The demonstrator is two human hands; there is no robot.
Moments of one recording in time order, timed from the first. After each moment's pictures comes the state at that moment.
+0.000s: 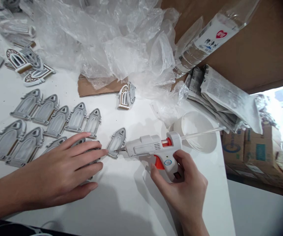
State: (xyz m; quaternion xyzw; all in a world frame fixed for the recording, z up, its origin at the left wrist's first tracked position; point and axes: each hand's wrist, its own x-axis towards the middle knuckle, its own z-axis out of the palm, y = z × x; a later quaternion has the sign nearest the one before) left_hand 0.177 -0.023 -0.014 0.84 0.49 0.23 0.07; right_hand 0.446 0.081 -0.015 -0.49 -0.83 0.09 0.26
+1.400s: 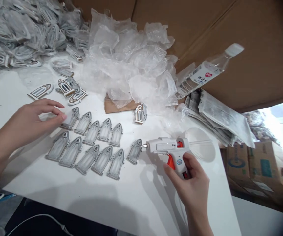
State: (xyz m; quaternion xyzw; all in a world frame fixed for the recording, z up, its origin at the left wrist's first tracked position) left_hand 0.022 -0.043 -0.001 0.46 0.84 0.26 0.15; right_hand 0.428 0.086 -0.010 -0.62 -0.69 0.25 0.28
